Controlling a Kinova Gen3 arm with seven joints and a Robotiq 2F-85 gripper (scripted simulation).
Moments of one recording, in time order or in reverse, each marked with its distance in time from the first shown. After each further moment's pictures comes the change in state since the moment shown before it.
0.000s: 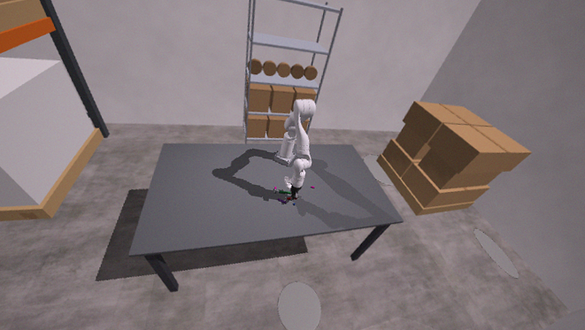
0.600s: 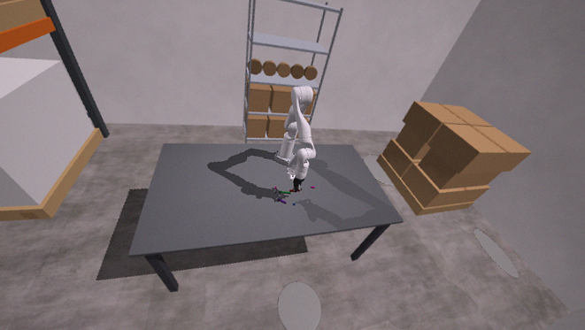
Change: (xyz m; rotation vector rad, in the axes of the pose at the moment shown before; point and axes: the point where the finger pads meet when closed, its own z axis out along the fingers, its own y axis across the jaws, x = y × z) arm -0.004 0.005 -0.076 -0.020 -0.002 -0.004
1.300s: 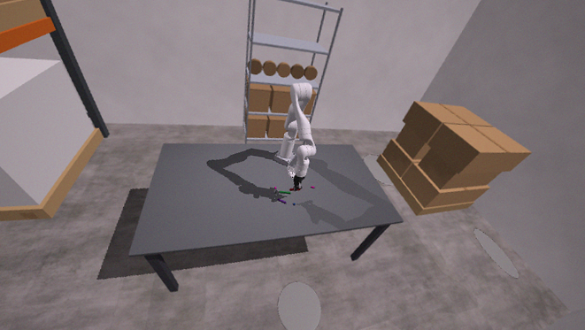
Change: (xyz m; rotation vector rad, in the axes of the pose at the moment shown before) arm 0.003 -0.006 -0.021 0.027 -0.001 0.008
